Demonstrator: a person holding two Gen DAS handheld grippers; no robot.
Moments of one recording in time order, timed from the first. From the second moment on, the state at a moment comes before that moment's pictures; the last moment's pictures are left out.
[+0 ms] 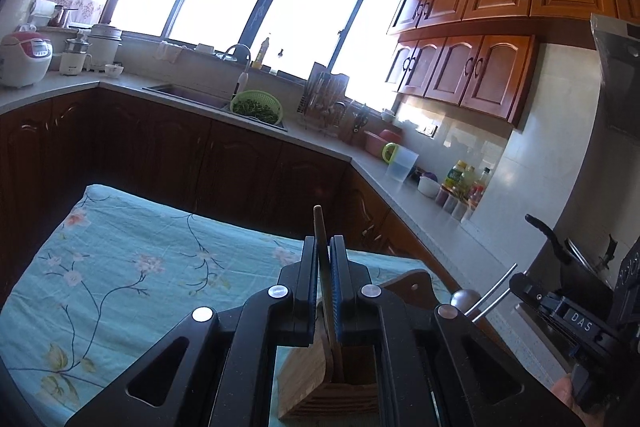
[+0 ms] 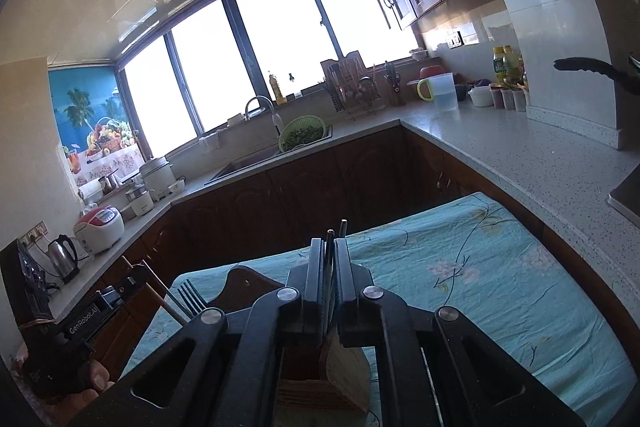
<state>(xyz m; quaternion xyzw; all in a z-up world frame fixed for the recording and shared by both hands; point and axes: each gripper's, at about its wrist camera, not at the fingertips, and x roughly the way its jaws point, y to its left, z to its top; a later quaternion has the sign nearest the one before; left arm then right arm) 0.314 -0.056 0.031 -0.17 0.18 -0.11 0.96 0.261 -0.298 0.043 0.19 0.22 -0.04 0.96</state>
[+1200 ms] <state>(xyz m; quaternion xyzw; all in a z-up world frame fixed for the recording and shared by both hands) 0.191 0.005 0.040 -0.18 0.26 -0.06 0.95 0.146 -0.312 0.035 0.23 0.24 -0.04 0.94</state>
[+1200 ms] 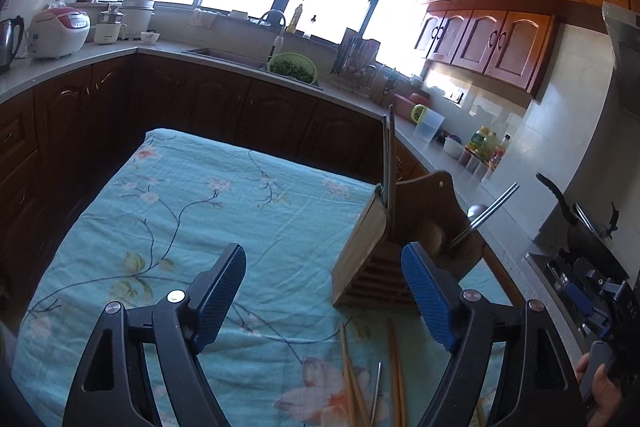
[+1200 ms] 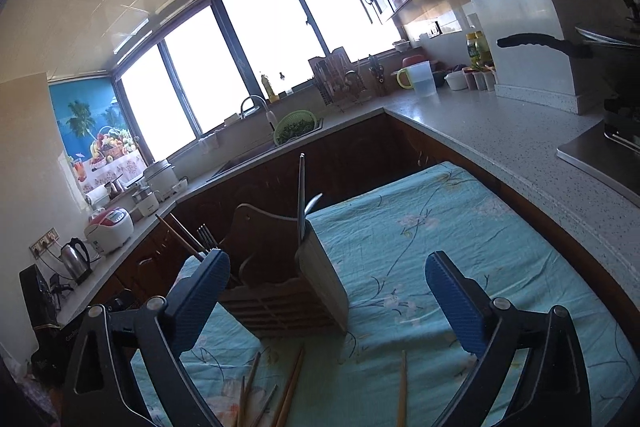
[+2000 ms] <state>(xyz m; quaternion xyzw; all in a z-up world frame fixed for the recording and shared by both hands) 0.154 -0.011 -0.007 -0.18 0.38 -0.07 0.90 0.089 -0.294 -0.052 0.21 0.35 -0.06 0.91</state>
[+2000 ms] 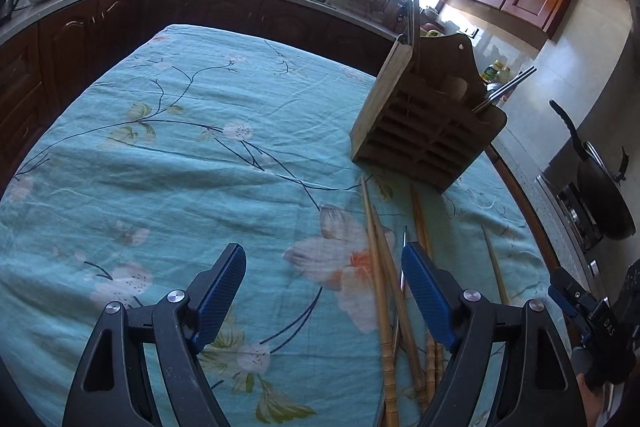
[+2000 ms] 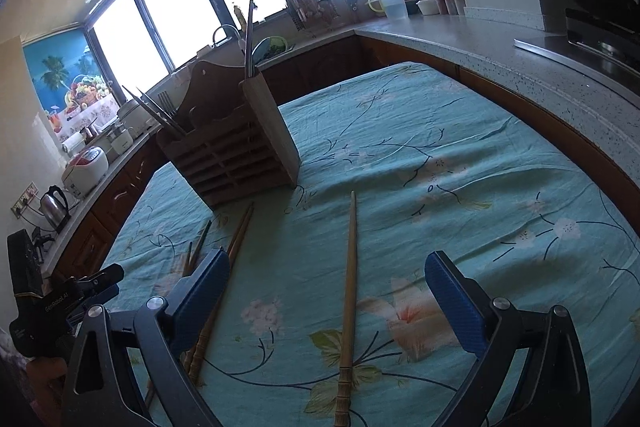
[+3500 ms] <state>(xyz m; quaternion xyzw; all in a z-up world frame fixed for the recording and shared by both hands) 0.255 -0.079 -0.034 -0.10 0.45 -0.15 0.87 0.183 -0.303 -0.093 0.11 0.46 -0.07 0.88</state>
